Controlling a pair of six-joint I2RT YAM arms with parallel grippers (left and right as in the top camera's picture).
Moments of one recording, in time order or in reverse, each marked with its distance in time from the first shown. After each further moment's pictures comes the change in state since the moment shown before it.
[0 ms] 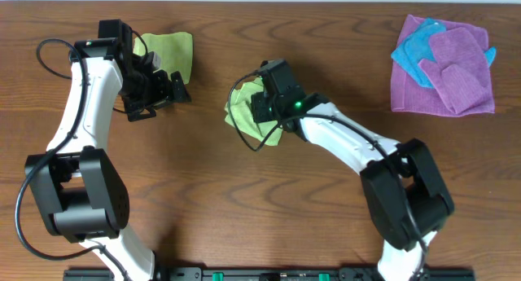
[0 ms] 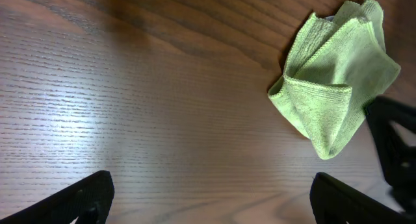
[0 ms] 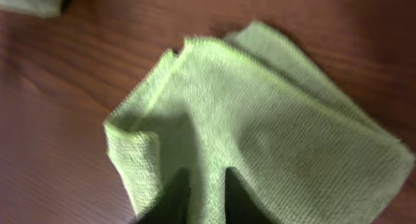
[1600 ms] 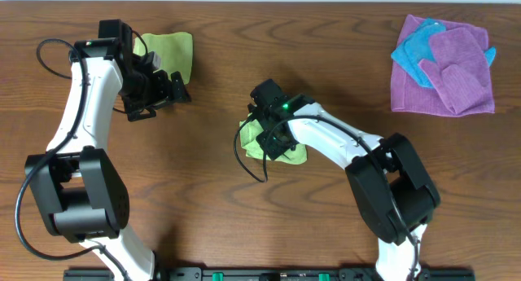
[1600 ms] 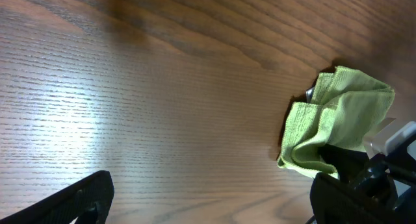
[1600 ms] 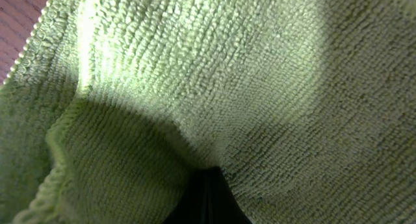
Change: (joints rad) left arm 0.000 0.000 0.000 0.000 0.000 0.003; right arm 0.037 0.056 0.047 -0.457 0.004 -0.453
